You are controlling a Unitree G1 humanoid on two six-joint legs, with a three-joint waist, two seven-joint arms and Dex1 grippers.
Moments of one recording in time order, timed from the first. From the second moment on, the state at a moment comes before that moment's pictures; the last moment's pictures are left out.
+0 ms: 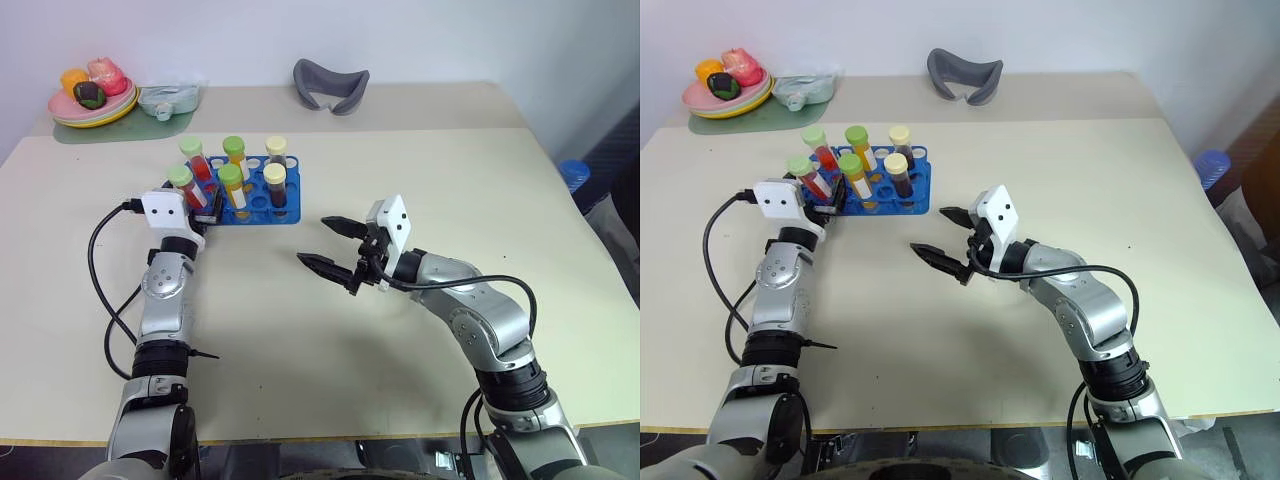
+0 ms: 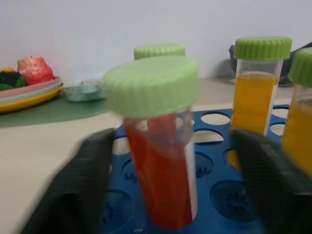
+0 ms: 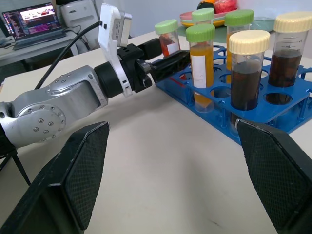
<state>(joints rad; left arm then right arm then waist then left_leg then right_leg) -0.45 0.26 0.22 0.41 -0.14 -0.24 -0.15 -0.39 -0.33 0.17 -0.34 0.48 0.60 0.65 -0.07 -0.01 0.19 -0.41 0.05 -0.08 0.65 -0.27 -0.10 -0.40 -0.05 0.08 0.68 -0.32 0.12</state>
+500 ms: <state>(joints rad) -0.04 0.50 0.36 -0.19 -0.42 0.08 -0.34 -0.37 -0.50 0.10 -0.38 0.51 0.61 0.74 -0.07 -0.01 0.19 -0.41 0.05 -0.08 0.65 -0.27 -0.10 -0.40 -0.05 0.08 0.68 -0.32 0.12</state>
